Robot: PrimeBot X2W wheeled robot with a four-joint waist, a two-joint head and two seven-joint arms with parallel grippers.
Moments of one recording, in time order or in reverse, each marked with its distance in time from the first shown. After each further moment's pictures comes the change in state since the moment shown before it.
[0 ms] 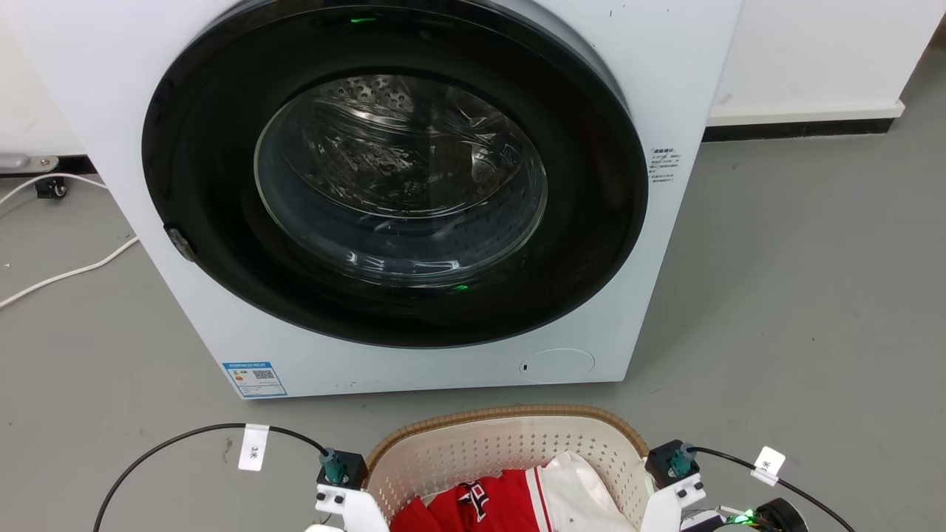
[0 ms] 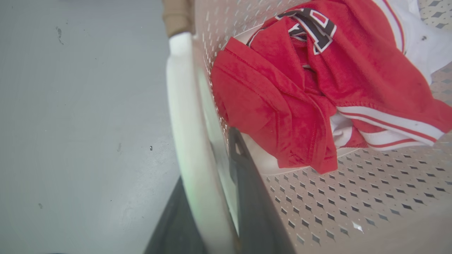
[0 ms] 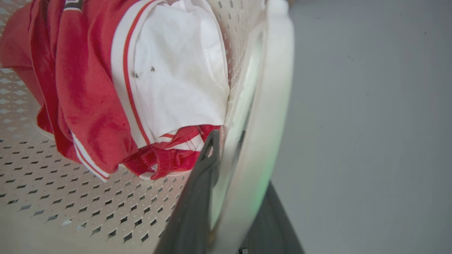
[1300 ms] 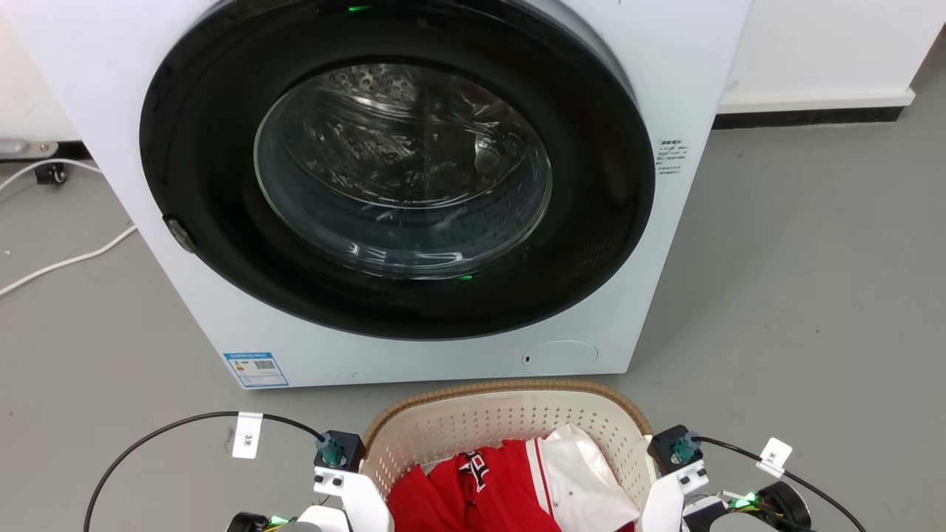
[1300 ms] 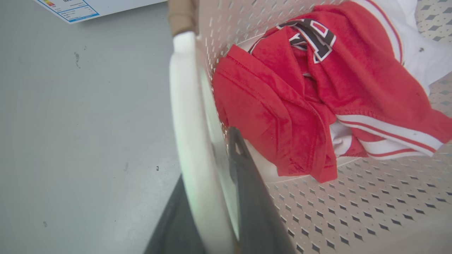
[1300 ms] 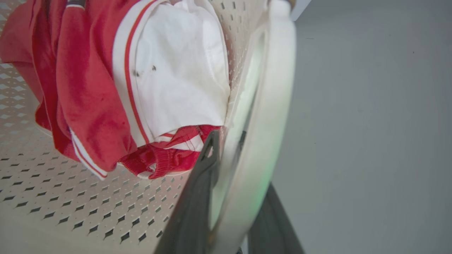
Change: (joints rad) left arm 0.000 -0.018 0.188 -0.002 0.196 0.000 -0.064; right arm 0.001 0.000 -0.142 -0.027 -0.151 0.000 -0.041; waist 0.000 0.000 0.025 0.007
